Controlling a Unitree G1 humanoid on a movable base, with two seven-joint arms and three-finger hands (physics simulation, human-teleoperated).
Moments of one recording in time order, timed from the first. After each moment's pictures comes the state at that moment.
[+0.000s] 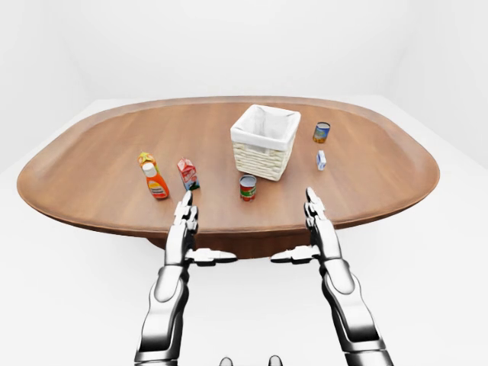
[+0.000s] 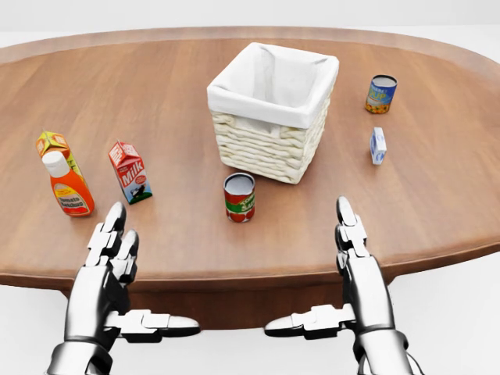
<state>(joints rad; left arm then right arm) 0.02 0.01 0.02 -0.07 -0.07 0.07 -0.07 0.01 -0.01 0.03 -0.06 -0.09 0.07 0.00</state>
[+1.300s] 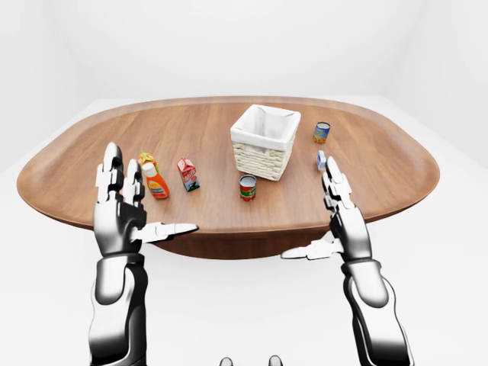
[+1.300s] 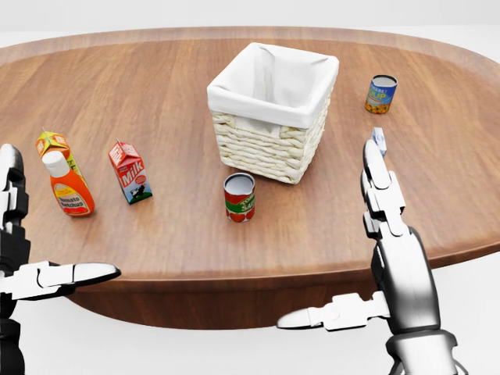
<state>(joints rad) -0.02 0.08 0.23 -0.45 -0.21 0.09 -0.03 0.09 -0.02 0.03 -0.48 -0.22 0.09 0.09</state>
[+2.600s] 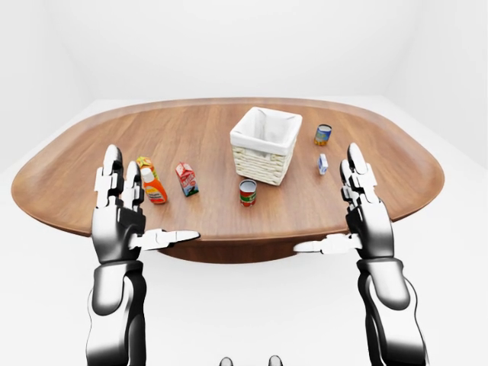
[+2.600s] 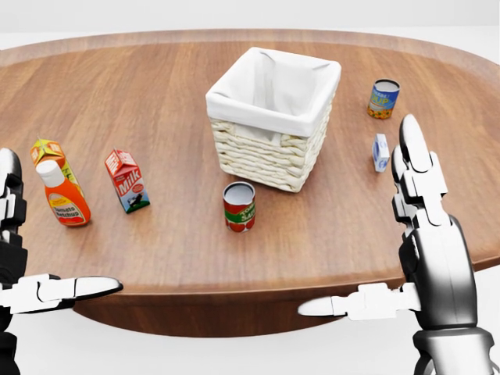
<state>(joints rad) 0.03 0.06 0.22 -0.51 -0.17 0.09 -0.06 0.08 -0.02 -0.05 -0.57 -0.20 0.09 0.11</state>
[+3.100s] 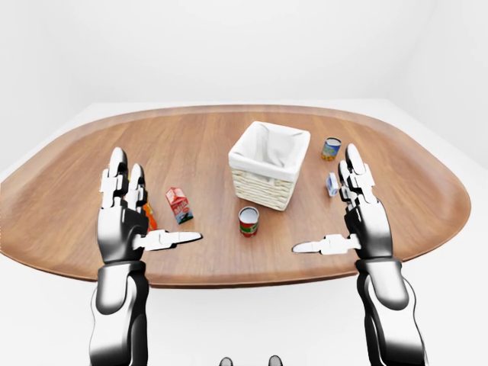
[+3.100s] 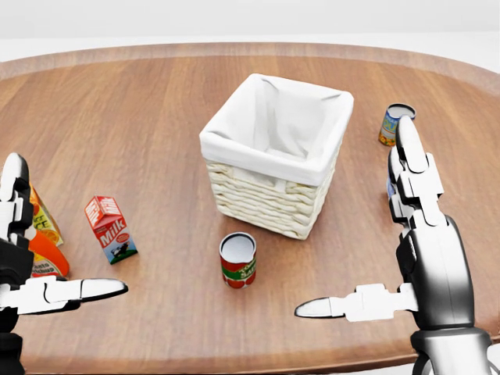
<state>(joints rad) 0.03 0.06 0.21 -0.50 -0.15 0.09 -0.06 0.08 -0.02 -0.05 -0.57 -0.20 0.09 0.12</state>
